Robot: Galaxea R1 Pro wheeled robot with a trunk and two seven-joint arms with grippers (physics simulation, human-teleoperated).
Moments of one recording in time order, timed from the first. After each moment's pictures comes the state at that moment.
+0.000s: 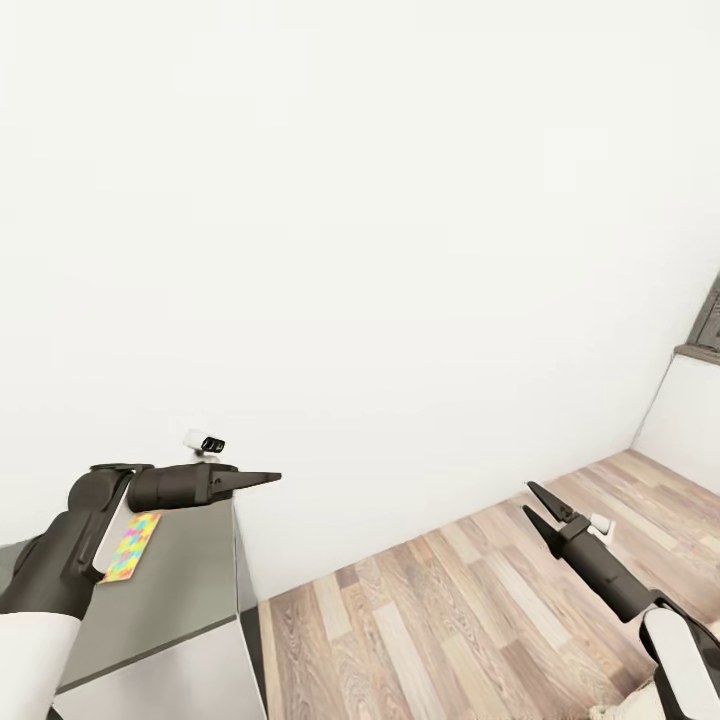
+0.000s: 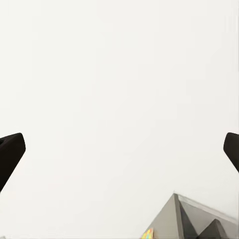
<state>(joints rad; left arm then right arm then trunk) -0.63 0.26 0.04 -1.25 0.22 1.02 -1.57 -0.28 -0.14 -0.45 -1.18 -0.96 0.70 0.72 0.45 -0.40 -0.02</state>
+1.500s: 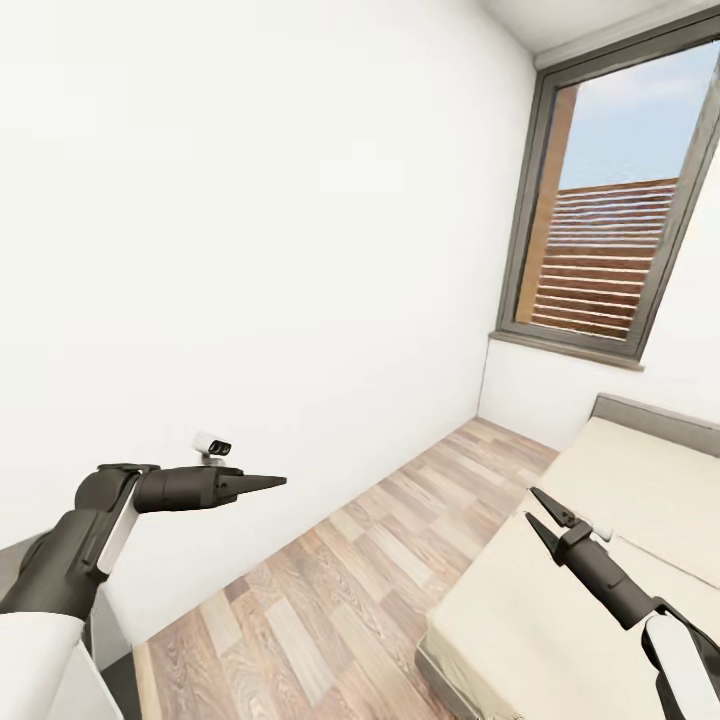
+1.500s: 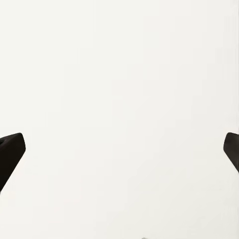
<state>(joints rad) -0.63 0.26 0.01 -1.25 0.22 1.02 -1.56 -0.28 -0.14 -0.47 -1.14 -0.96 0.70 0.72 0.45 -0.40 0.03</state>
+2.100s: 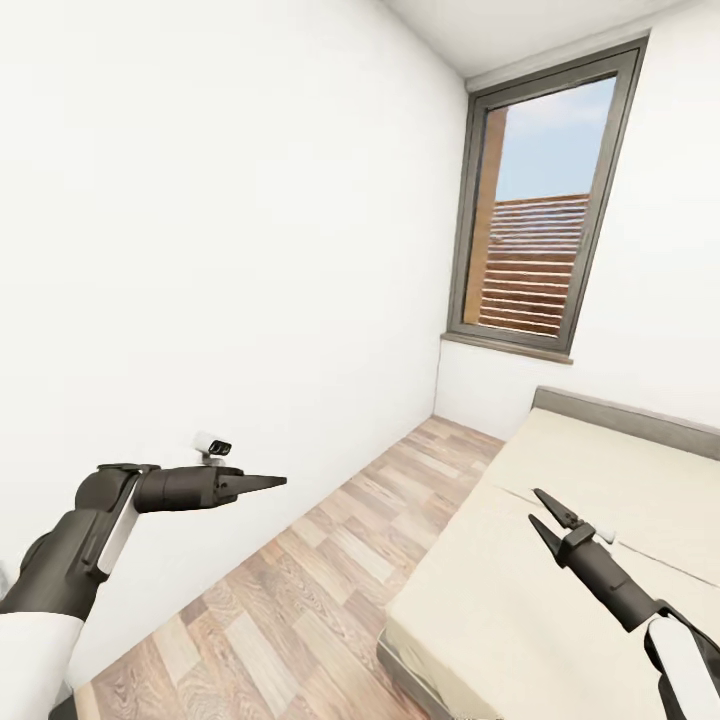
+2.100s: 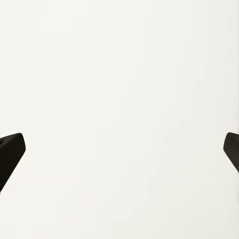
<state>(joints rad) -0.63 0.26 0.01 -1.25 0.22 1.02 -1.56 -0.28 -0.14 -0.48 -1.13 -0.97 0.70 0.72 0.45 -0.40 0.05</state>
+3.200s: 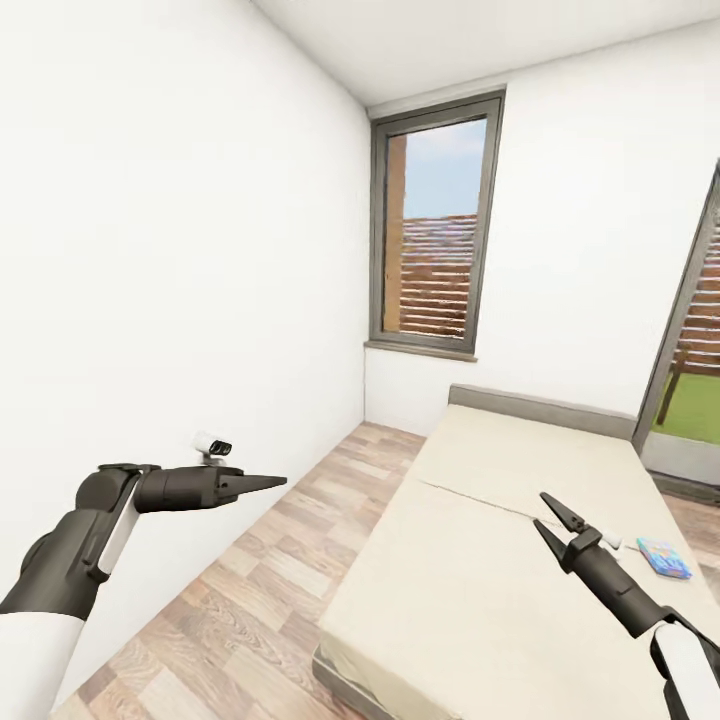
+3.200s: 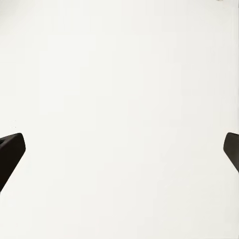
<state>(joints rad) -0.63 0.26 0.01 -1.25 0.22 1.02 -1.56 -0.28 -0.14 -0.51 -1.11 -0.97 0.72 0.72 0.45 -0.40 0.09</state>
